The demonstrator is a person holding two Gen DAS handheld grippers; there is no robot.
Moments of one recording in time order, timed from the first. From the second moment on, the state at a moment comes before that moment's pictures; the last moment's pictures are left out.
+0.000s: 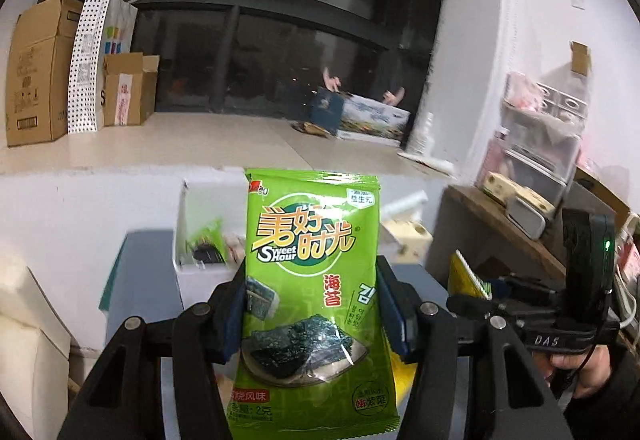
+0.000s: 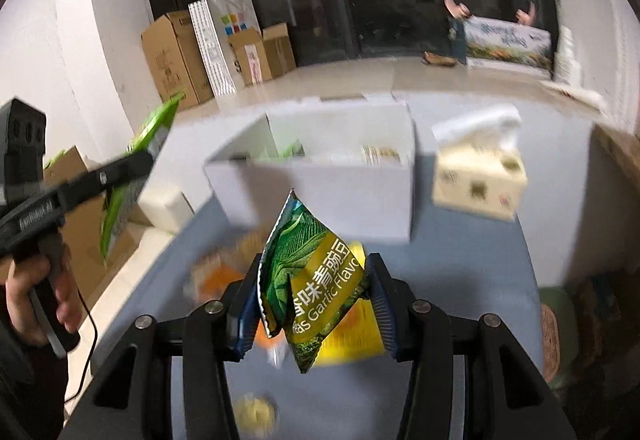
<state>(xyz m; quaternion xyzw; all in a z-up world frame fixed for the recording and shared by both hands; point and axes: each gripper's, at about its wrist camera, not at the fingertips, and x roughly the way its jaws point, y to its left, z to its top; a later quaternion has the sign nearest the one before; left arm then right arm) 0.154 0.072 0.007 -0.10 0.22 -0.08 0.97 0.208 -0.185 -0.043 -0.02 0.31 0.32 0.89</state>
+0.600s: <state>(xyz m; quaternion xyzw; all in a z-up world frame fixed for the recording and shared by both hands) 0.328 0.106 -0.009 -0.08 0.31 -0.02 0.95 0.391 -0.109 -0.024 0.00 0.36 0.32 0.88</state>
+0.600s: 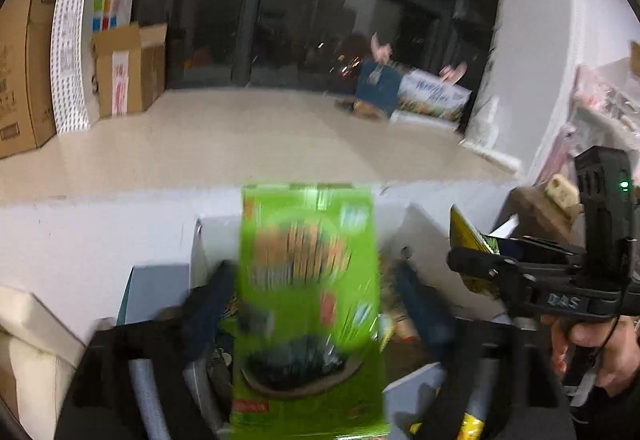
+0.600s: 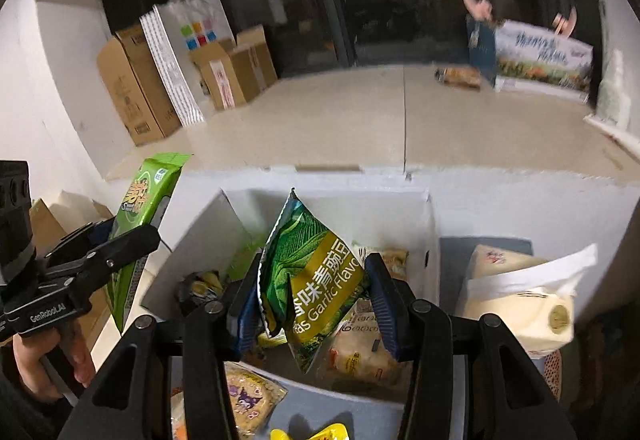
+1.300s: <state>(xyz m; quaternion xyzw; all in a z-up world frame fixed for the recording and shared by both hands) 0.239 0.088 -0.004 -0.05 0.28 -0.06 0.96 0.300 -0.152 -0.019 0.01 0.30 0.37 0.88</state>
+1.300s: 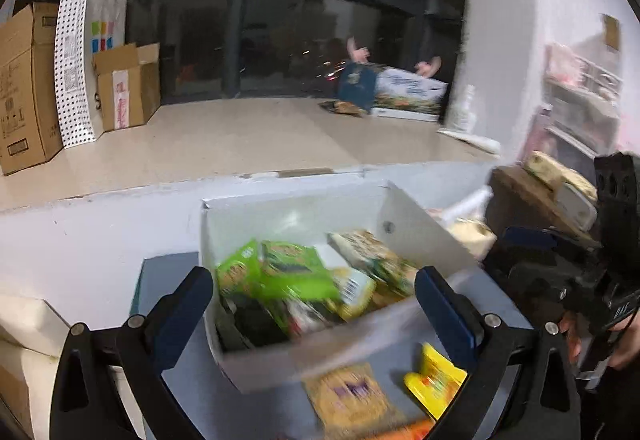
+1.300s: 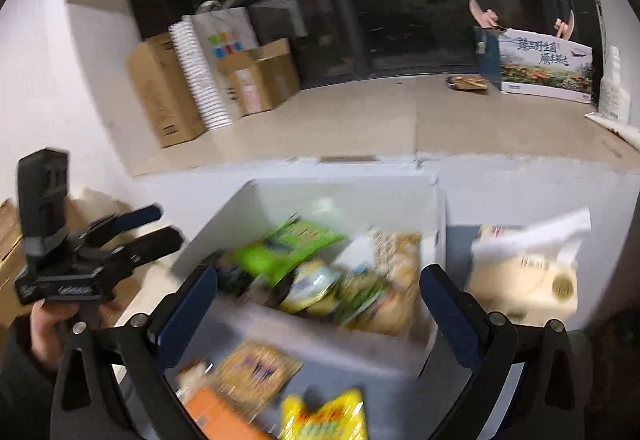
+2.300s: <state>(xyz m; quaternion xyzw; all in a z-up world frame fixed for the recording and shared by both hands) 0.008 0.006 -0.051 -0.03 0.28 -0.10 0.95 0.210 -0.149 -0.134 -0.08 0.38 0.34 0.86</state>
